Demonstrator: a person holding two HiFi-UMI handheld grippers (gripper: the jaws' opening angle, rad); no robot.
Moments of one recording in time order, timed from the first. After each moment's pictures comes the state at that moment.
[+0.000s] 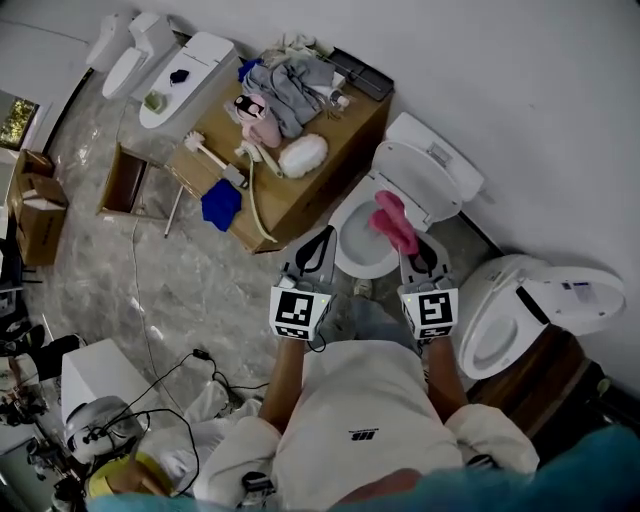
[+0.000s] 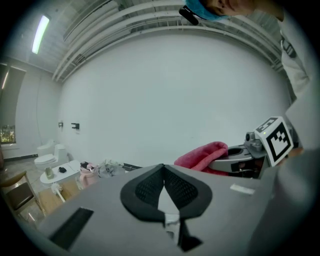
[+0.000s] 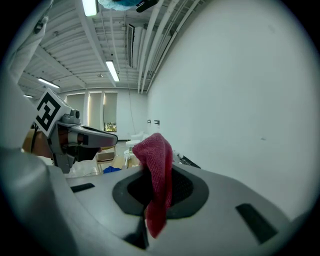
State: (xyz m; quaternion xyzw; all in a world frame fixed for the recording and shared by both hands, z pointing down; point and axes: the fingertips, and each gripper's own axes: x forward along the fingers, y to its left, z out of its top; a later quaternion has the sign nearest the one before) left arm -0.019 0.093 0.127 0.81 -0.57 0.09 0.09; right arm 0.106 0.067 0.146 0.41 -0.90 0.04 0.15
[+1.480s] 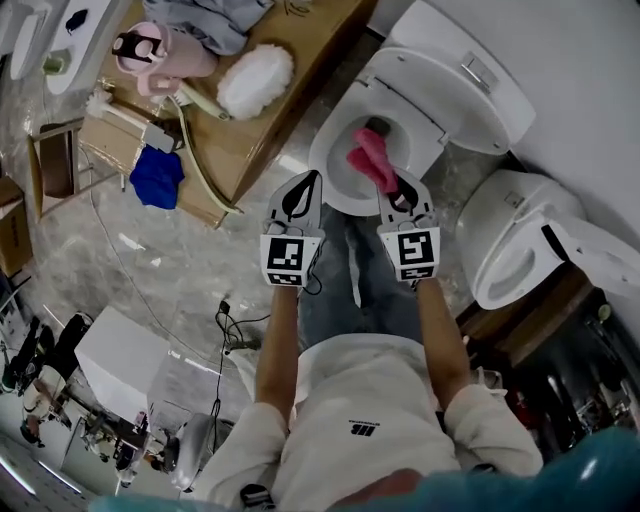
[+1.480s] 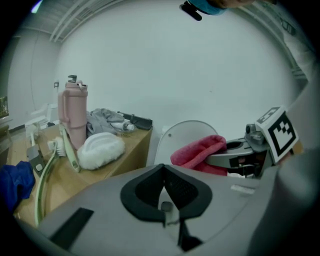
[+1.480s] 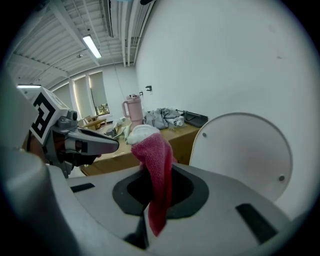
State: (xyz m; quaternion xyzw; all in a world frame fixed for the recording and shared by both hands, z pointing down) left arm -0.054 0.009 0.430 0.80 -0.53 0.17 0.25; right arm 0.057 -0.009 0.435 0.40 -0.86 0.16 0.26
